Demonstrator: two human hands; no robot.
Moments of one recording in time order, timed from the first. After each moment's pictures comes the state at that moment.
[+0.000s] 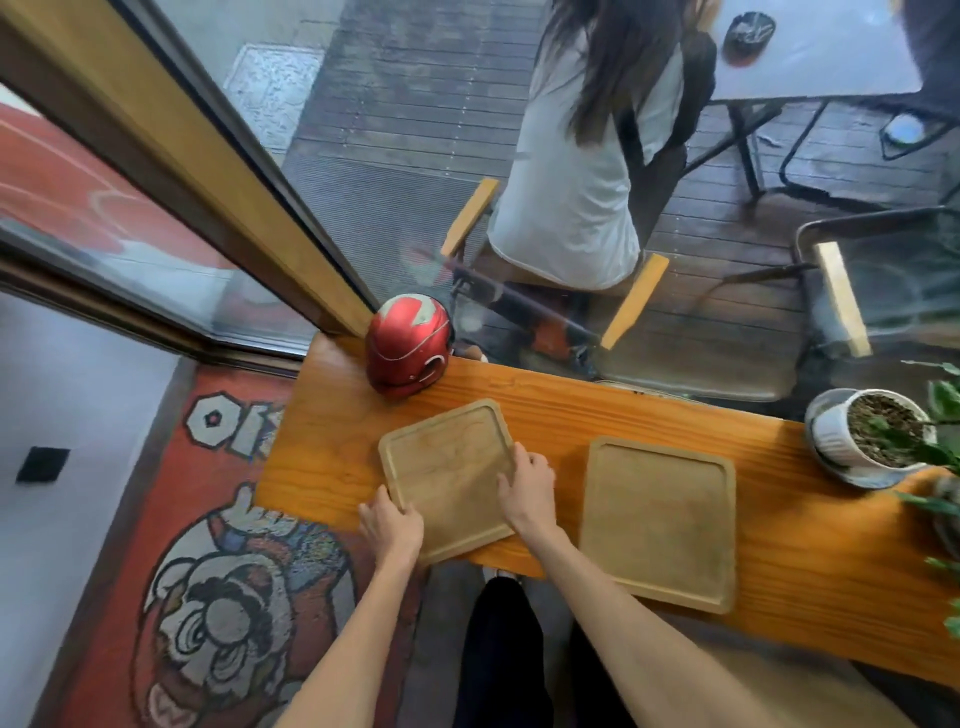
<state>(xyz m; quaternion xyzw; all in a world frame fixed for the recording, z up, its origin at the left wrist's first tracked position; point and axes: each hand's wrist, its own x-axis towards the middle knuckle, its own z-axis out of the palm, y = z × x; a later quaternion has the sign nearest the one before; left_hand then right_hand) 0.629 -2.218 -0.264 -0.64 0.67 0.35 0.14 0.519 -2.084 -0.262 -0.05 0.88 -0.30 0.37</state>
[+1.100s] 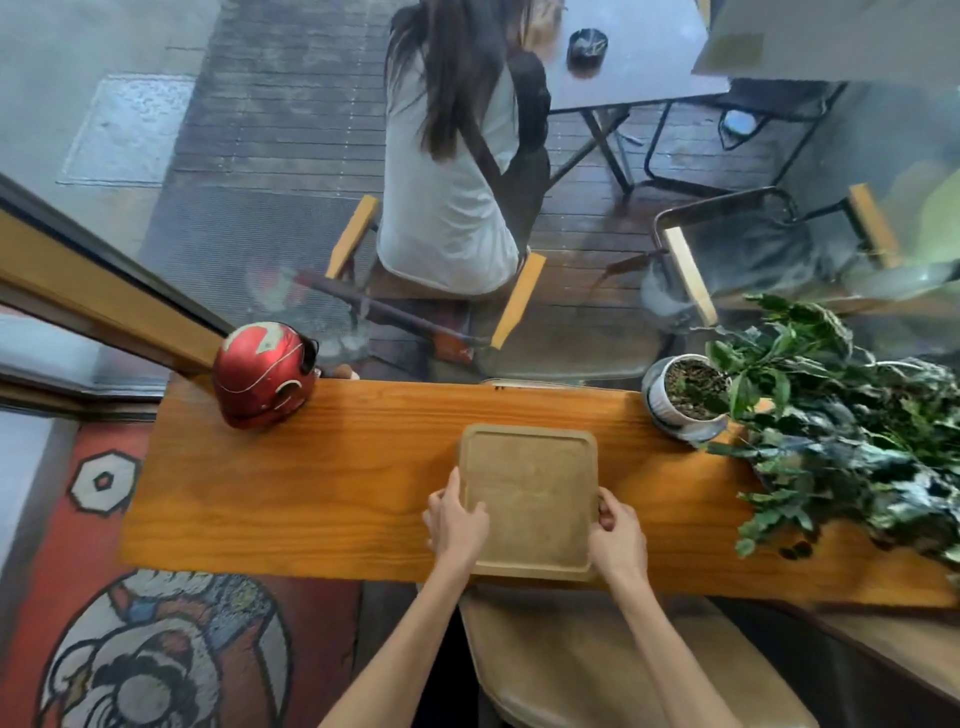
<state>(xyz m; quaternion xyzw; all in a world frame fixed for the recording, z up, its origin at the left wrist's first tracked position) 0.516 -2.007 -0.219 -0.46 0.71 0.47 0.24 0.478 -1.811 -0.237 0.23 0.85 -0.36 0.30</state>
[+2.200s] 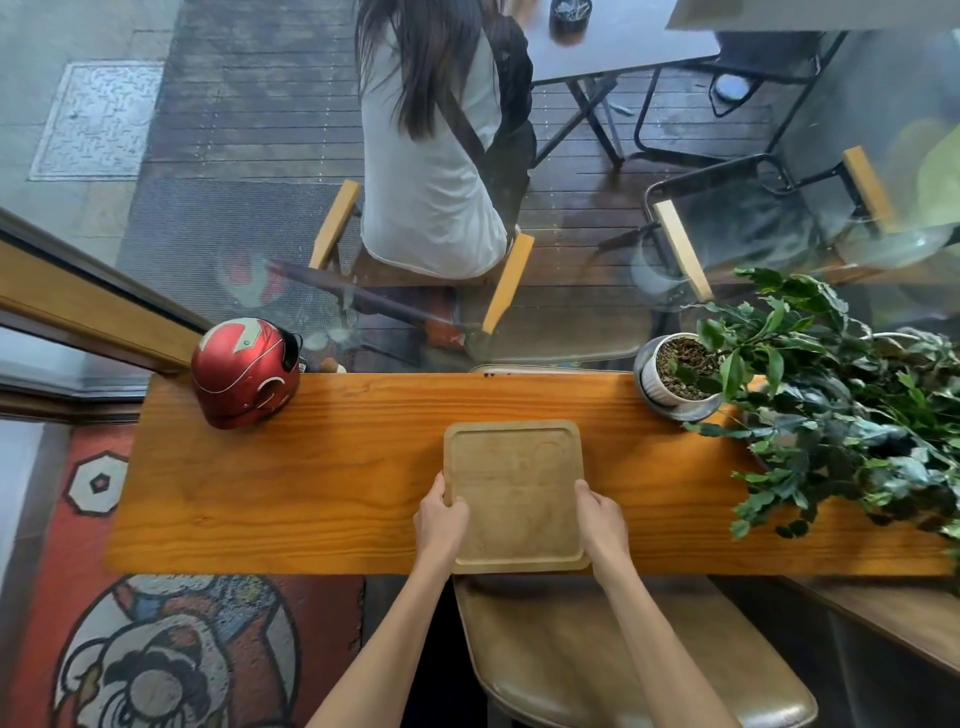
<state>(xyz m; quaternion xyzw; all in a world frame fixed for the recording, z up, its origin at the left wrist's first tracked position) 0.528 -2.019 -0.241 -0.48 0.66 0.53 0.23 0.476 -1.826 -0.248 0.35 0.76 -0.40 0.37</state>
